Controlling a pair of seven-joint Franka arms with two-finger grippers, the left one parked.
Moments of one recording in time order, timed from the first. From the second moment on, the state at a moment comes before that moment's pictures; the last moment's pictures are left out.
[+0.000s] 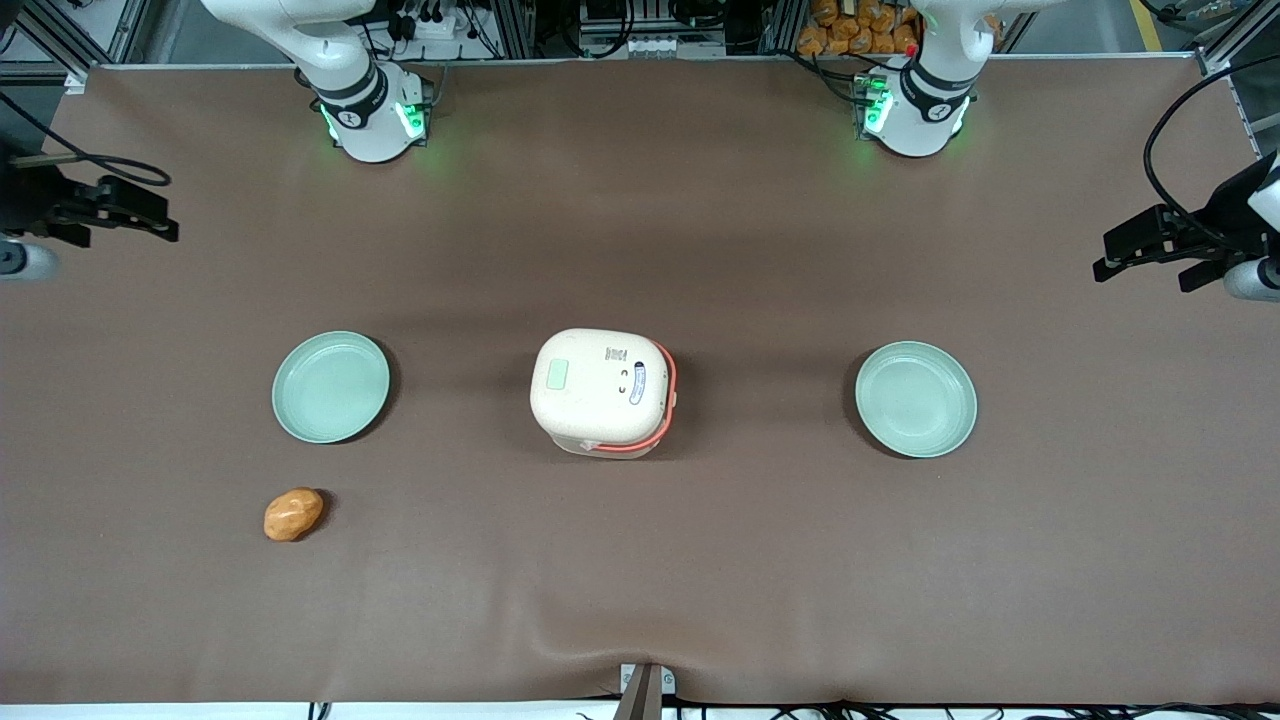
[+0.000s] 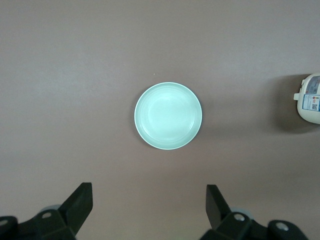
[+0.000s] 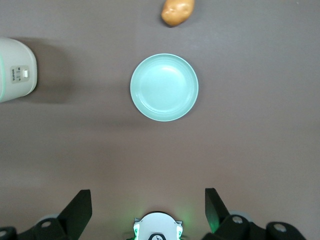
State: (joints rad) arm 0.12 0.05 -0.10 -1.45 0.02 1.31 -0.05
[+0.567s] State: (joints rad) arm 0.41 0.14 -0.09 -1.45 0.08 1.50 0.20
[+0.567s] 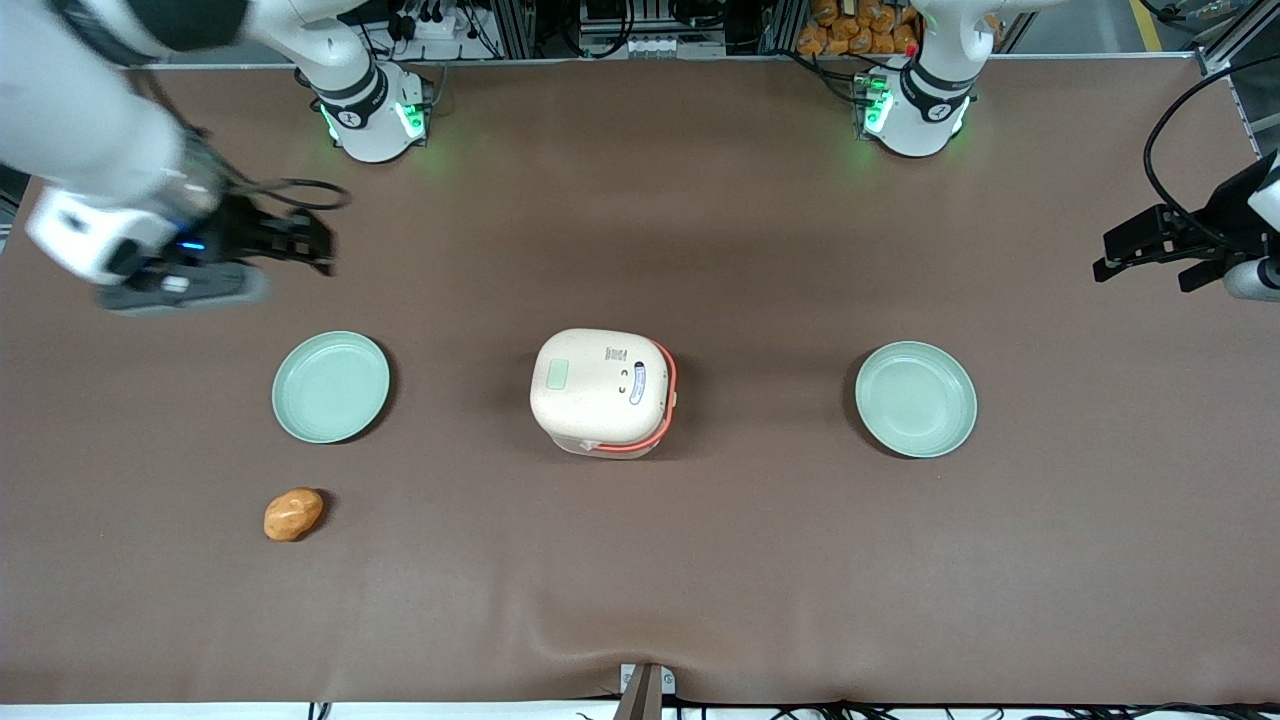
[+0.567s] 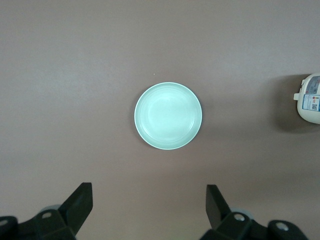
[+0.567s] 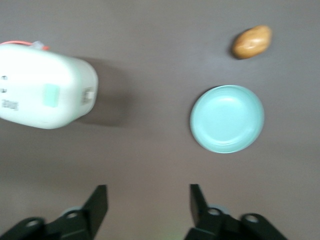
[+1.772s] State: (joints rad) arm 0.60 0.50 -0.09 -1.45 0.22 1.98 0.42
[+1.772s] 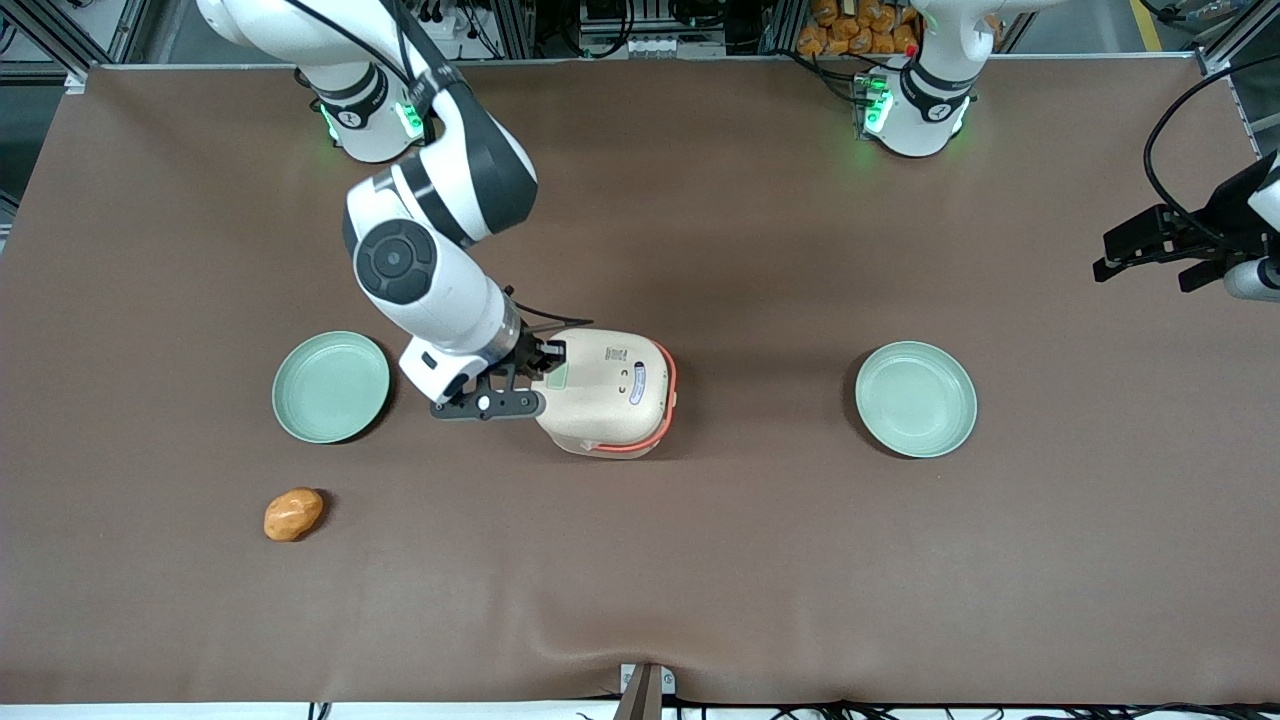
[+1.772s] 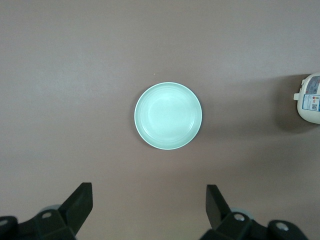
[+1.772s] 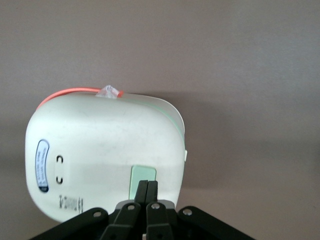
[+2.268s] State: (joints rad) arm 0.62 0.55 -0.09 -1.45 0.23 1.99 0.42
